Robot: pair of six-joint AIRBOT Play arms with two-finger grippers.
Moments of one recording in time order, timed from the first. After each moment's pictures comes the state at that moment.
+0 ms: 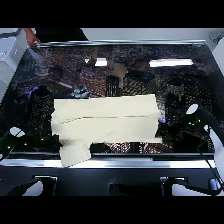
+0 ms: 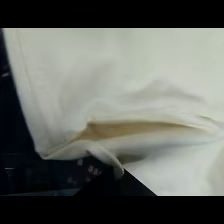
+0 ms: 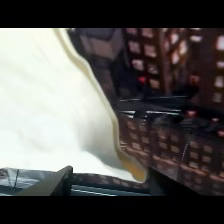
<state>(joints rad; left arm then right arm) 0.27 -1.10 0.49 1.03 -1.11 -1.33 -0.20 -1.44 0.90 -1.21 1.35 1.53</state>
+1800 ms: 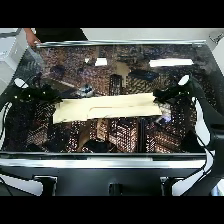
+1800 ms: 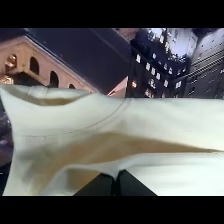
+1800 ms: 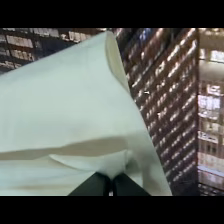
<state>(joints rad) 0.15 -1.71 1.46 1.07 -1.11 -1.46 -0.10 -1.85 1.59 -1.15 1.15 1.59</state>
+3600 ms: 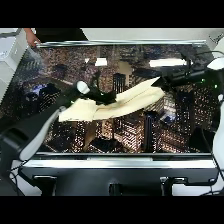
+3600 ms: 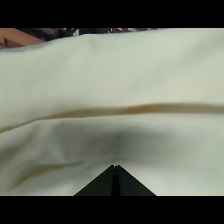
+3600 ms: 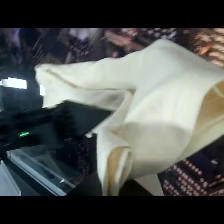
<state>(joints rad) -0.52 -1.89 1.65 0.83 -0.81 -1.74 -0.15 -1.54 1.64 -0.69 1.47 1.47</state>
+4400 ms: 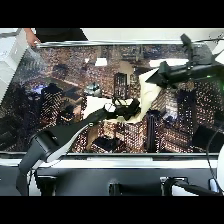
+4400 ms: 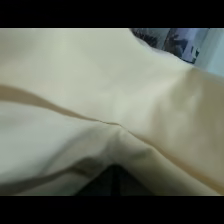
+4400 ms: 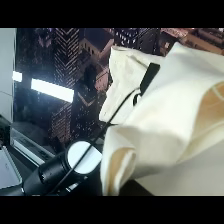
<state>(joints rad) -0.73 -2.06 1.65 0.25 -0.43 -1.76 -0.04 -1.41 1.64 -0.71 1.46 1.53</state>
